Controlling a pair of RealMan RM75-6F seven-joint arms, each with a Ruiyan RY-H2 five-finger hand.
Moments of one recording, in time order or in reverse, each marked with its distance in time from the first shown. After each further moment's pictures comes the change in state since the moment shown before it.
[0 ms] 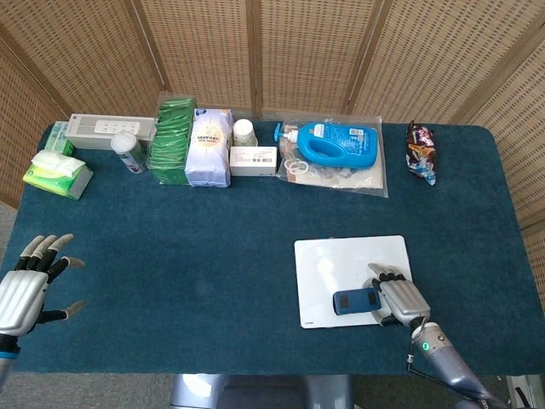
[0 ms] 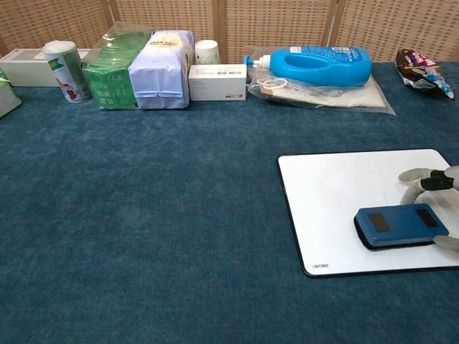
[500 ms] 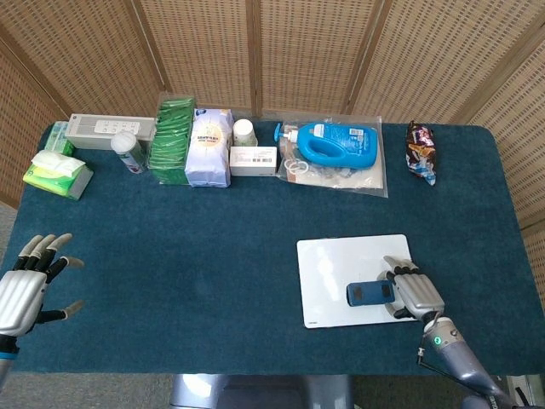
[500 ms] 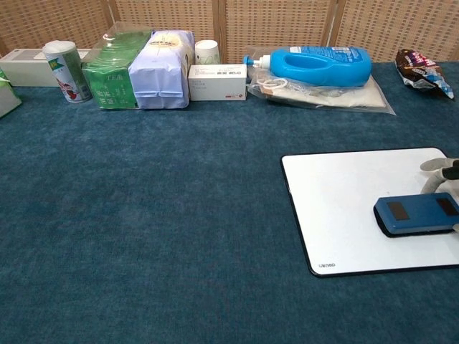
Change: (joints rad) left arm 0.003 0.002 -0.001 -0.003 0.002 0.008 0.000; right arm -0.010 0.022 0.021 0.056 -0.004 0.007 0.038
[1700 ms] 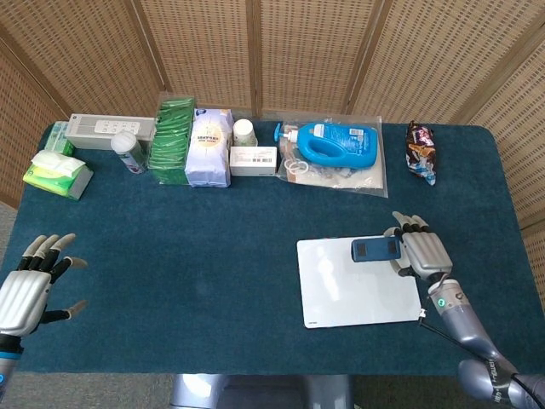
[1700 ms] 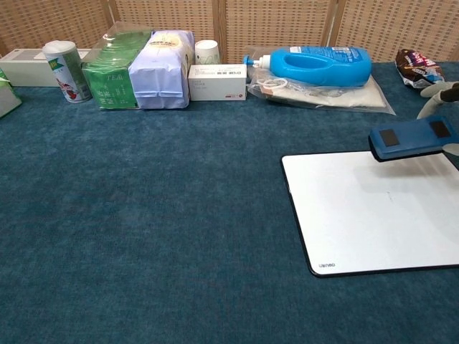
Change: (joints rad) left arm -0.001 -0.013 -0.003 -0.019 -0.007 -0.001 0.039; right arm 0.093 0.043 0.136 0.042 0.091 -0.001 -0.025
